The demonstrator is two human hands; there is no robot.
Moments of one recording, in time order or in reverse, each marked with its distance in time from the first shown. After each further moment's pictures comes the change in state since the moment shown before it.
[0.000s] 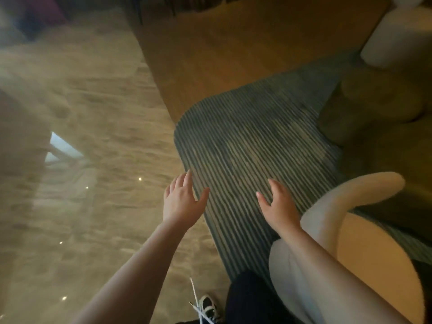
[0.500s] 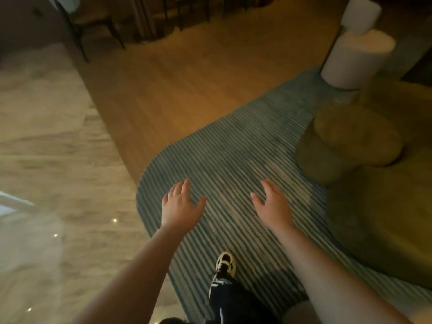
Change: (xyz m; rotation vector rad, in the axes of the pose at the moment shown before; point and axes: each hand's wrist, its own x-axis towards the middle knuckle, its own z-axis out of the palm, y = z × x) left_hand 0.450 0.140 0.052 0.033 -0.159 0.151; right_hand 0.429 0.008 -0.094 0.014 0.087 0.150
